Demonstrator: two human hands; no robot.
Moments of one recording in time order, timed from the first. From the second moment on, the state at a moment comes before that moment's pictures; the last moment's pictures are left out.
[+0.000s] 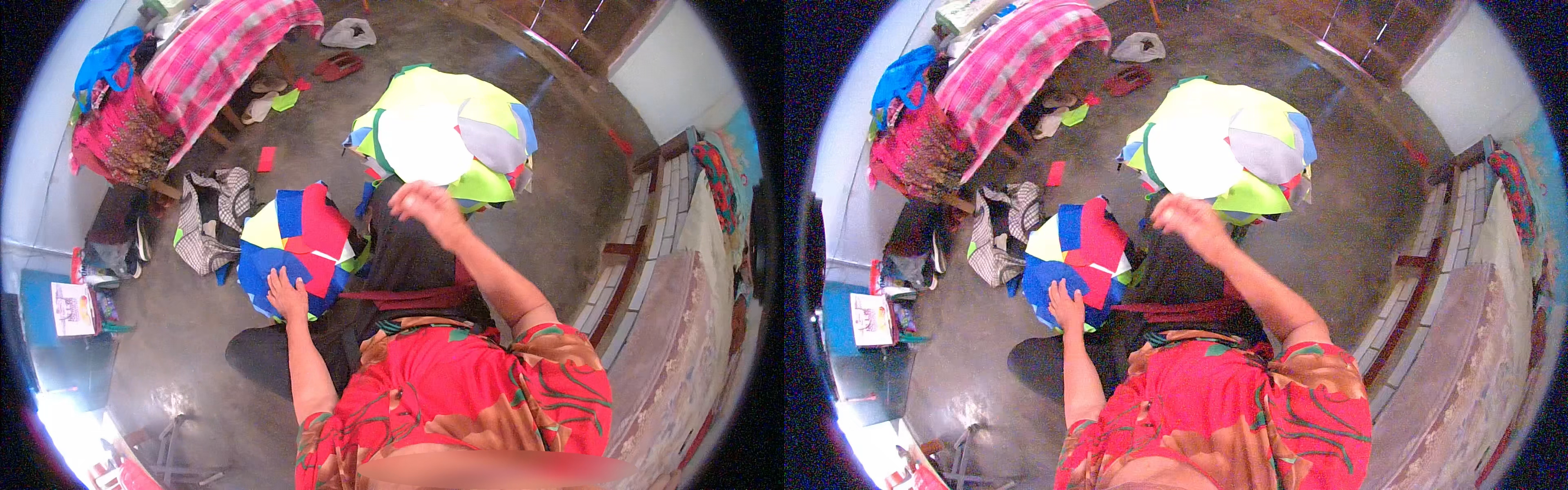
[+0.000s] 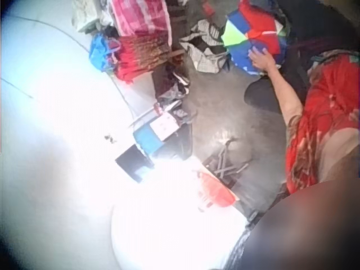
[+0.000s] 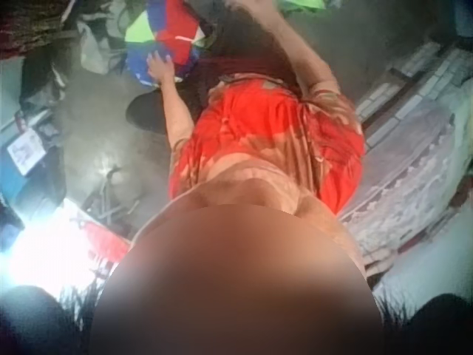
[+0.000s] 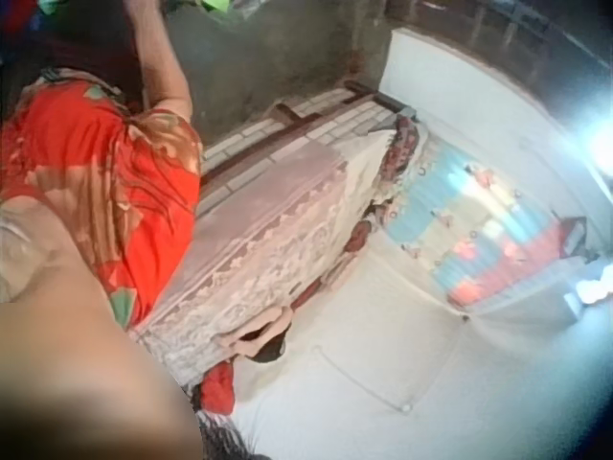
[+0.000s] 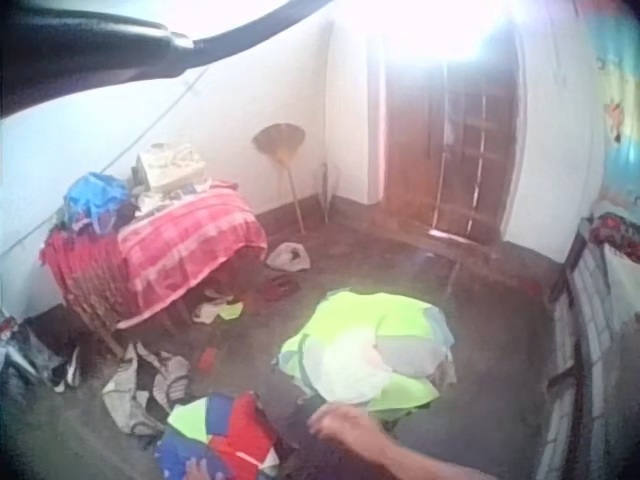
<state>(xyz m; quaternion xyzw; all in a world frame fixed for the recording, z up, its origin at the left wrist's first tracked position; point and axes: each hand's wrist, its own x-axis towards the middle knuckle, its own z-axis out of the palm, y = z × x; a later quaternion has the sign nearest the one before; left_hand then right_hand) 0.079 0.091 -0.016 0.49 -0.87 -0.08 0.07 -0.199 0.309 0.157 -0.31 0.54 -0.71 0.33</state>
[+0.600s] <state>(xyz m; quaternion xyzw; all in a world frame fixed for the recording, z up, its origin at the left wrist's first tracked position) 0.077 0.096 -0.011 0.50 -0.86 -0.09 0.07 -0.389 0.376 0.148 -0.29 0.91 -0.24 -0.17</state>
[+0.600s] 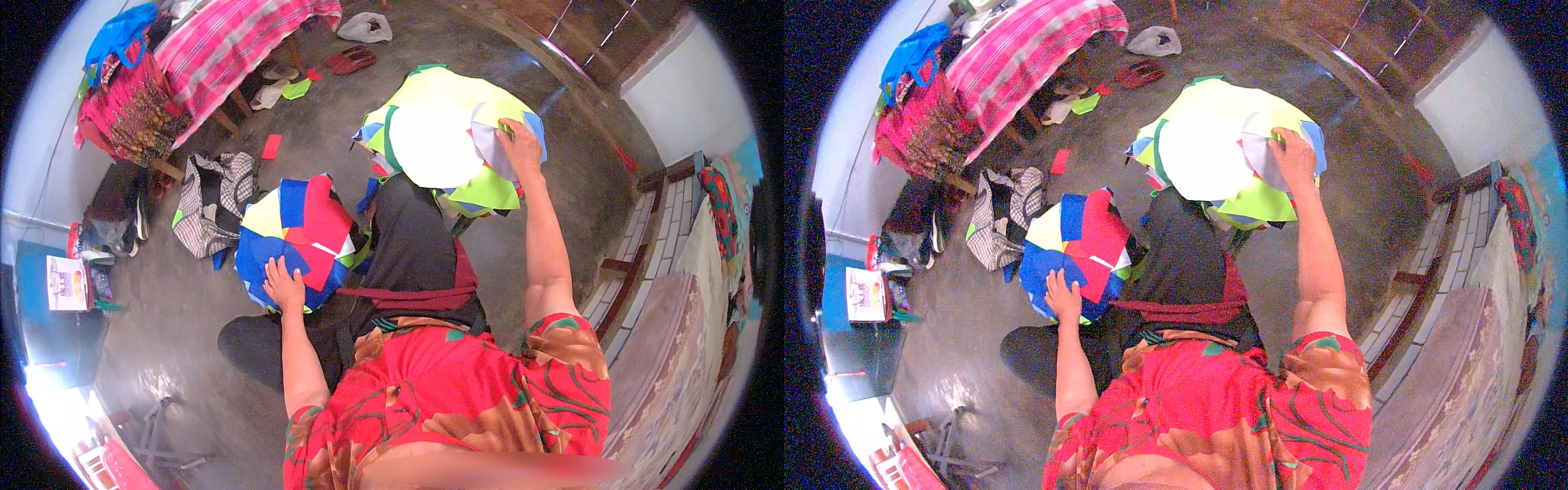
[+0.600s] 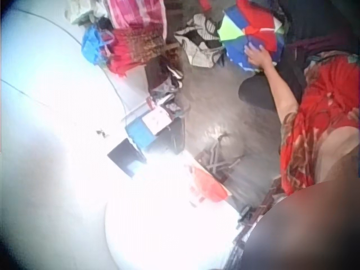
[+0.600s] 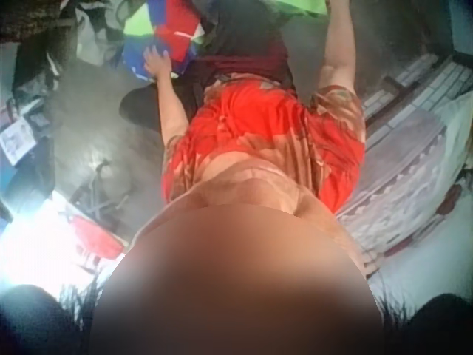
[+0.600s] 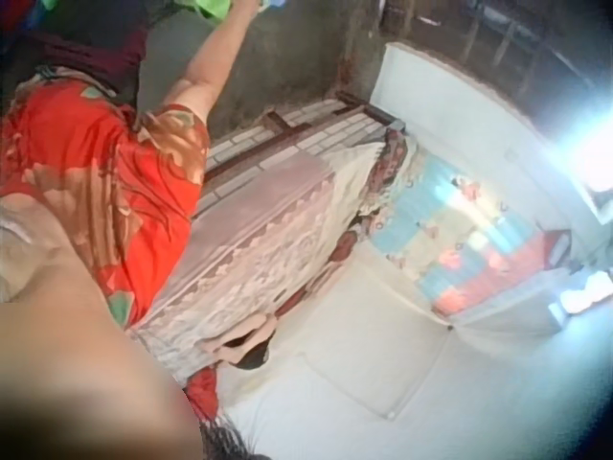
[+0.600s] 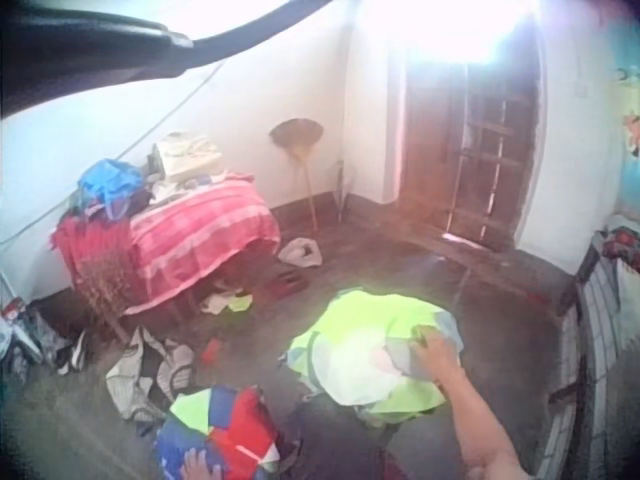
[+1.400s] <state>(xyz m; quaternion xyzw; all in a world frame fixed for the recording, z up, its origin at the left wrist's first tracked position) 0.078 0.091 -0.016 0.50 -0.86 -0.11 0.03 -0.193 0.246 0.161 -0.22 0.52 -0.75 0.34</state>
